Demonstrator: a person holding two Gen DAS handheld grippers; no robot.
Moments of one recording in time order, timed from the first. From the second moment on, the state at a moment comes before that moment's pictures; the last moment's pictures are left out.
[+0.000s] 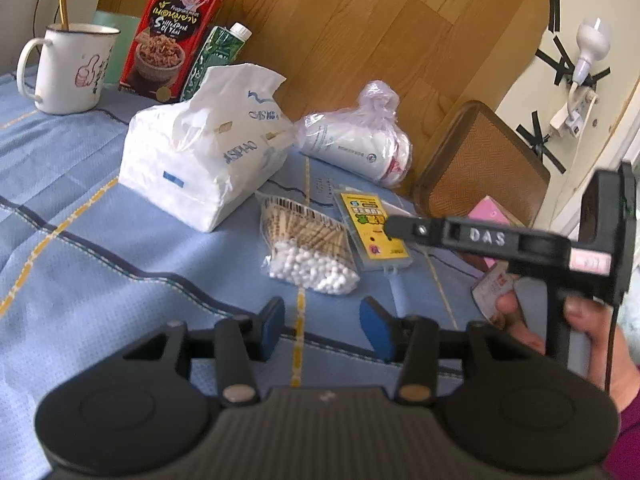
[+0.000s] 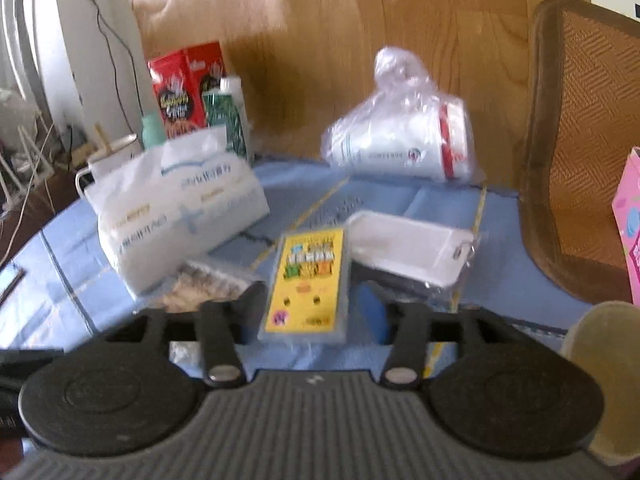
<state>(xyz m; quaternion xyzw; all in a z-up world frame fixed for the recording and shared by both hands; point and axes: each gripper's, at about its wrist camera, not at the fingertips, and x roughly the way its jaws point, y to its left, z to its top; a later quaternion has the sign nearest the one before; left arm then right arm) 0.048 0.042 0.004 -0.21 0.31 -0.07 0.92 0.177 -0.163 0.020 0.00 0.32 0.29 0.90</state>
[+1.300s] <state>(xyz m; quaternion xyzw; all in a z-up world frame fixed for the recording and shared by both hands) 0.048 0.022 0.008 -0.15 0.31 -0.05 0.94 0.181 -0.139 -0.009 -0.04 0.31 0.30 0.90</state>
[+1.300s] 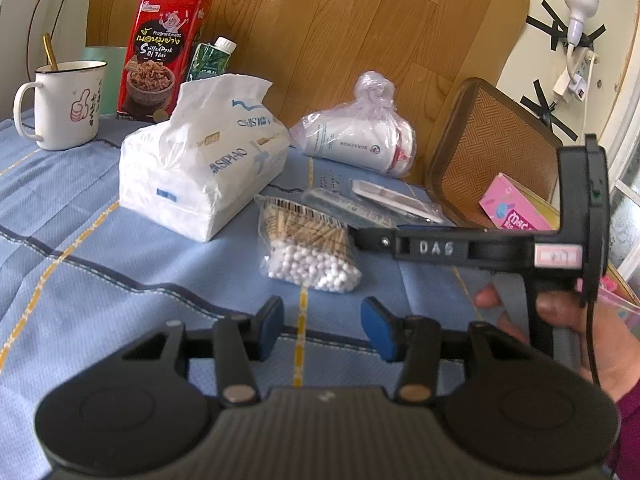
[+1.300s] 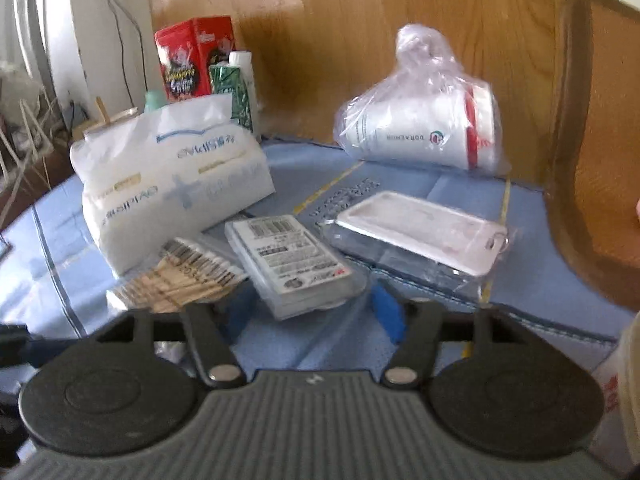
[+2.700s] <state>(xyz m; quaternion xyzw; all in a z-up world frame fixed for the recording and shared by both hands) 0.079 -0.029 0.013 -0.23 0.43 -0.15 0.86 0.048 -0.236 -0.010 0.12 0.32 0.33 0.88</state>
